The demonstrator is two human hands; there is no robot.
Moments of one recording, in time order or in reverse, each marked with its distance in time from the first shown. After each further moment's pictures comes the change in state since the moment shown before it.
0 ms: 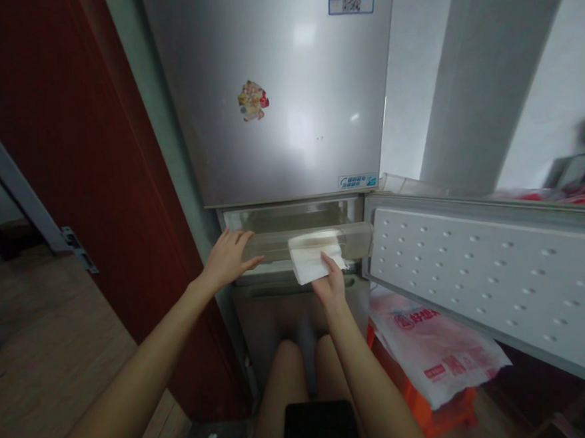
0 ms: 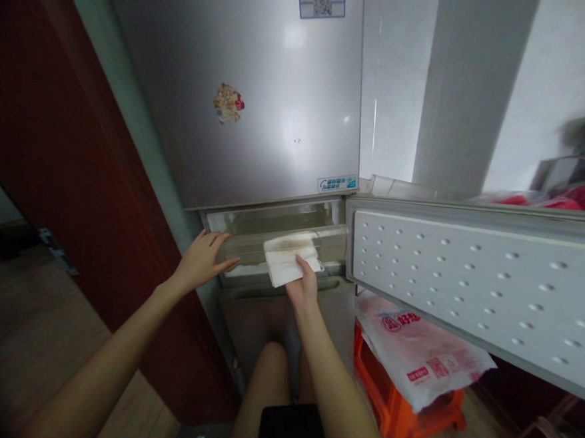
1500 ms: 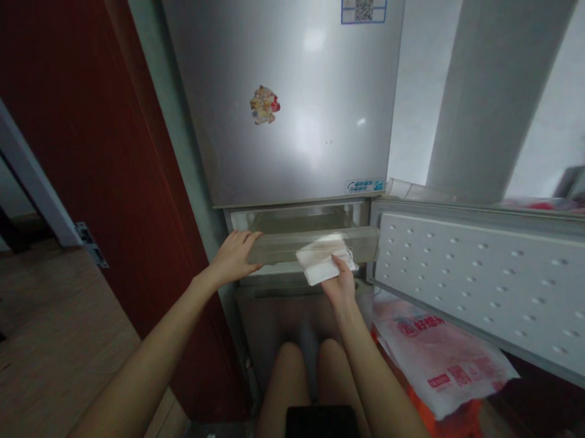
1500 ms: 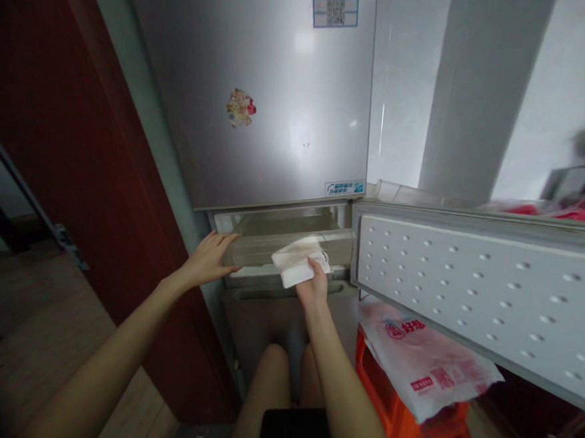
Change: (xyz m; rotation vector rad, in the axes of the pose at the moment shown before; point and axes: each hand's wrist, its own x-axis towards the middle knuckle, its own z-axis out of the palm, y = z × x) left_hand 0.001 -0.008 -0.006 -0.094 -0.119 0.030; right_hand 0.014 -0.010 -0.009 -0.079 0.036 -0.022
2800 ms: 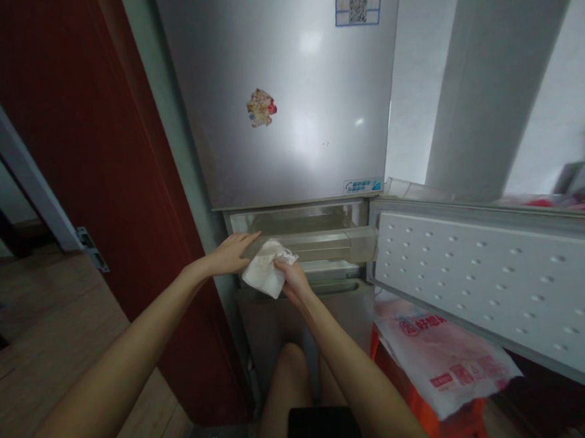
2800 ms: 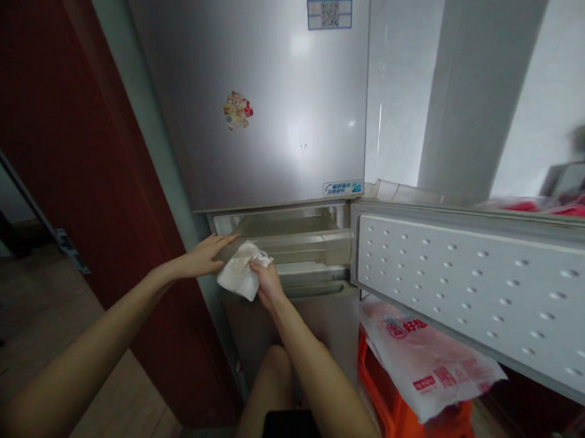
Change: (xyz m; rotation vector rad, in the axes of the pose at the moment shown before) left_hand 0.011 -0.015 -0.023 -0.109 -0.216 0.060; right_hand 0.007 0.096 0.033 -0.356 -0.206 0.156
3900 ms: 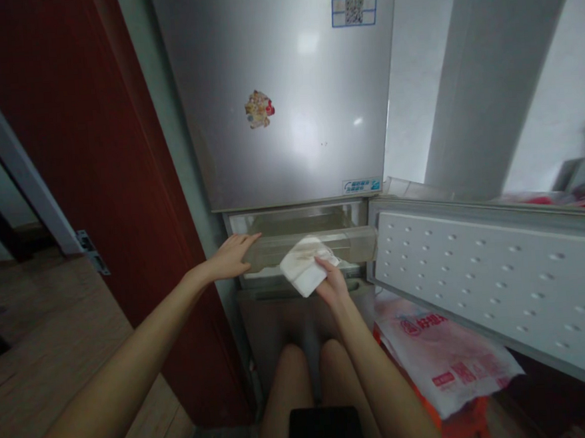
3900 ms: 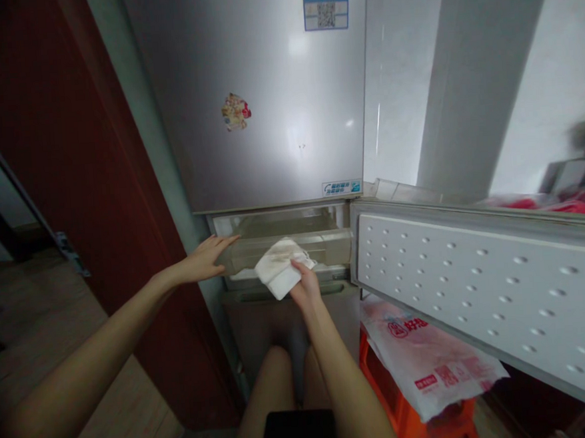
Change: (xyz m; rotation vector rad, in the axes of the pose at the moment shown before) left_hand -0.003 0.013 -0.001 0.023 -0.038 -0.049; right_hand -0.021 -0.064 -0.059 0.254 0.061 0.058
